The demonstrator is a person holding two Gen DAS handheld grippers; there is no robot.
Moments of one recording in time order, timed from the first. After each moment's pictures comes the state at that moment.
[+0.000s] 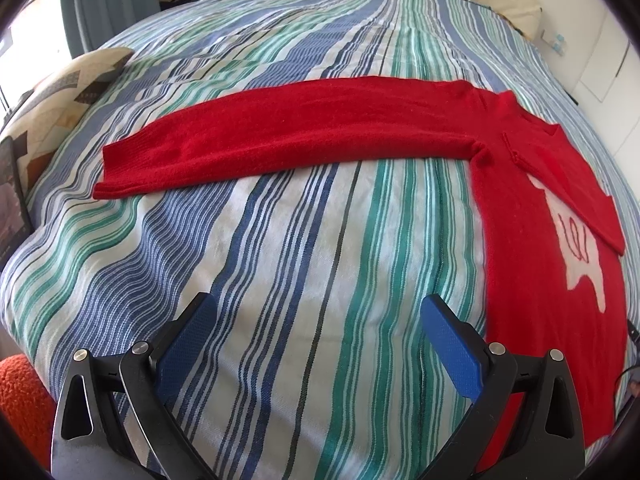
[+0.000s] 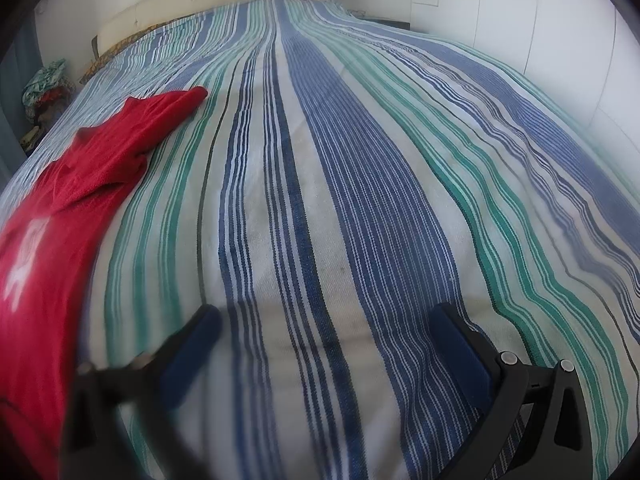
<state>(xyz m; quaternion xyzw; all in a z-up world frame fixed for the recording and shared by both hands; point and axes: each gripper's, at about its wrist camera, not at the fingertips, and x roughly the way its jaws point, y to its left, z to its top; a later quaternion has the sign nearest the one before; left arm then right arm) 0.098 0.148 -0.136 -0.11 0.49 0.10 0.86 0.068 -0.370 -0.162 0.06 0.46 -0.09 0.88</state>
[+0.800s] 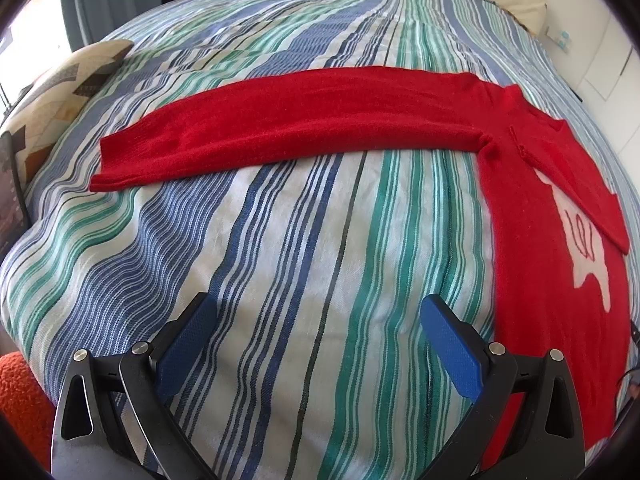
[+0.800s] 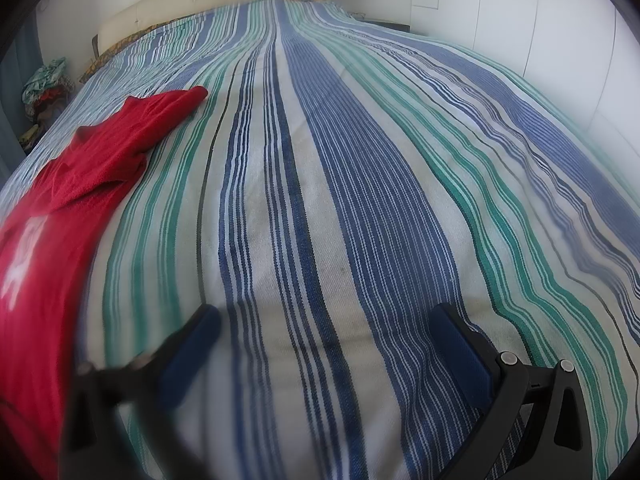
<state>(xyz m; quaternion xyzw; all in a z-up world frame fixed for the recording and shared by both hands) 0.100 0.150 -0.141 -0.11 0.50 0.10 0.85 0.069 -0.369 -0.162 0.06 0.46 -0.09 0.88</state>
